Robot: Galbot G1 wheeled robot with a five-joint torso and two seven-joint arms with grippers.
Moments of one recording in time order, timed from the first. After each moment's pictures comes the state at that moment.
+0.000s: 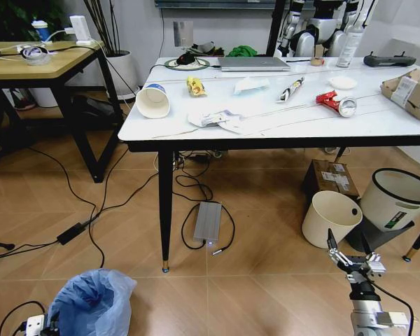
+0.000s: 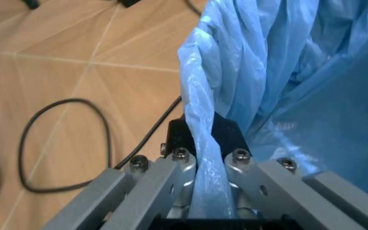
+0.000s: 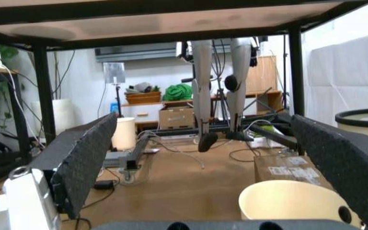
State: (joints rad) left arm 1.74 -1.18 -0.90 -1.52 -0.42 0.09 0.15; right arm -1.46 1.51 0.98 1.57 0.47 0.55 -0.55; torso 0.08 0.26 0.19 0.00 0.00
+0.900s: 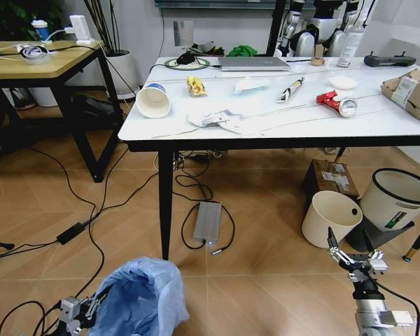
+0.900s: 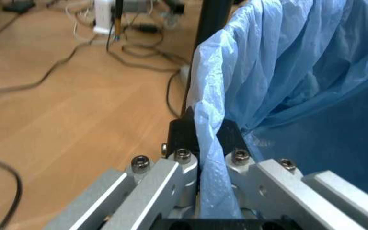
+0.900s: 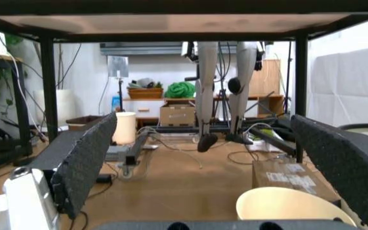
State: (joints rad) left arm 1.82 -1.18 -0.90 -1.75 -0.52 -0.13 0.68; right arm -1.49 1.52 0.99 1.65 0.40 0.52 -0.53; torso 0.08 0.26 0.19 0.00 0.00
